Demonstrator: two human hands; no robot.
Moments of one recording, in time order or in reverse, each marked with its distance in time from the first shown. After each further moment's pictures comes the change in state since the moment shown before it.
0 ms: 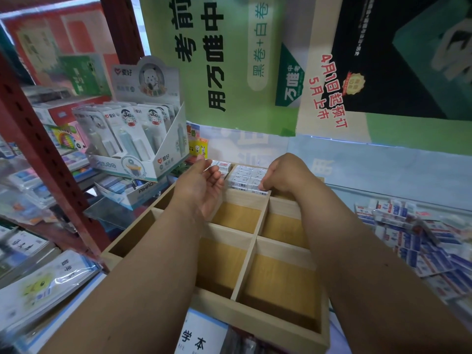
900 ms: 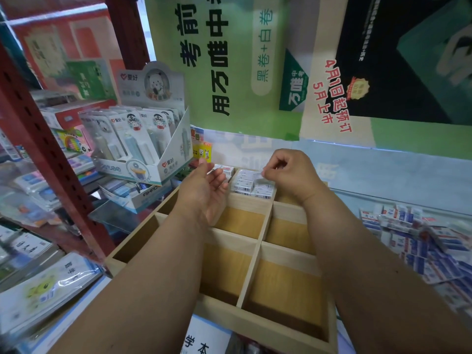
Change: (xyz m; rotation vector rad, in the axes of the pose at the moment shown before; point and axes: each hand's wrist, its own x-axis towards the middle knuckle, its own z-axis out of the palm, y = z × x) left_hand -0.005 0.002 0.003 -0.001 -0.003 0.013; right_hand -0.002 0.016 0.010 0.543 0.350 -0.336
